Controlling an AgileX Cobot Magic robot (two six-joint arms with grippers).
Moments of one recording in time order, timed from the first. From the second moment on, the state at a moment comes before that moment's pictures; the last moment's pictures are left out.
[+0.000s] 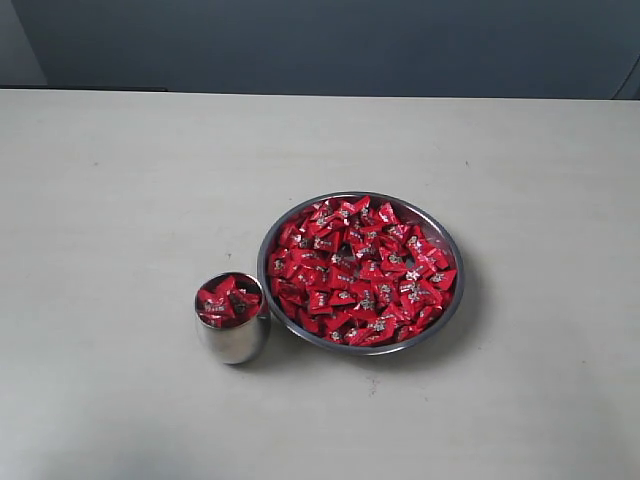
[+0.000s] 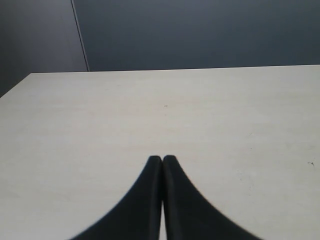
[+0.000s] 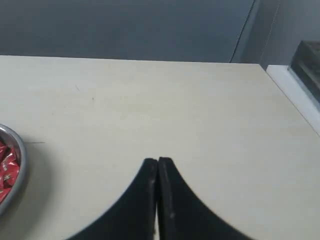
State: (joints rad) left arm 0.17 0.00 0.00 0.04 0.29 -0.02; right arm 0.02 0.35 -0.23 0.06 0.32 -0.13
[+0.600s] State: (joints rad) left arm 0.17 0.00 0.00 0.04 0.29 -0.02; right arm 0.02 0.06 -0.04 0.06 0.32 -0.12
